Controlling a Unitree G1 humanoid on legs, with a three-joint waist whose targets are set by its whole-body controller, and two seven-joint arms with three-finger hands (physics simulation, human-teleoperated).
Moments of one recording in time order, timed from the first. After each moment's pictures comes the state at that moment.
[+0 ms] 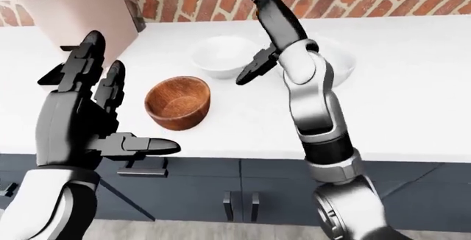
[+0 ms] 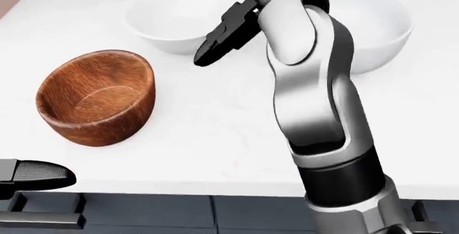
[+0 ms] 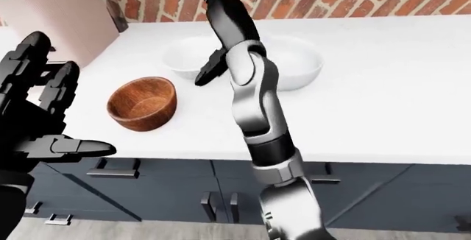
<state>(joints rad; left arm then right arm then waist) -0.27 0.31 0.45 -0.99 -0.48 1.03 0.04 -1.00 -0.03 0.08 0.13 -0.75 0.40 0.29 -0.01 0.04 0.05</state>
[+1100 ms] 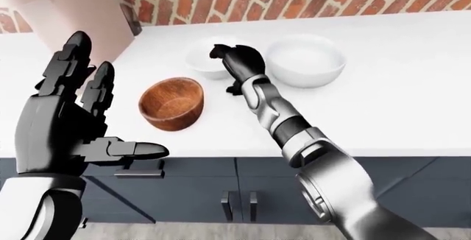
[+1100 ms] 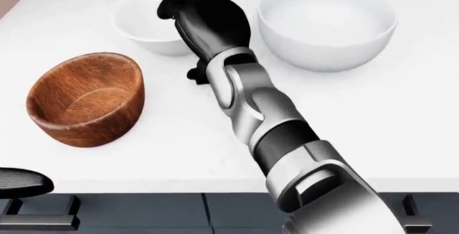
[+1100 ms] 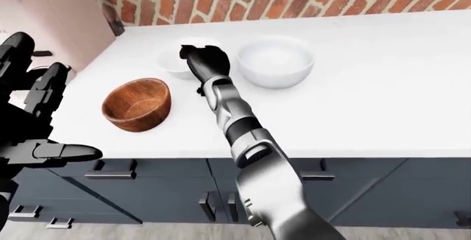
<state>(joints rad) -0.23 0.36 0.54 -0.99 -0.59 1.01 0.06 -1.27 0.06 0.11 1.24 -1.05 -0.07 -0.31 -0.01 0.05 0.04</state>
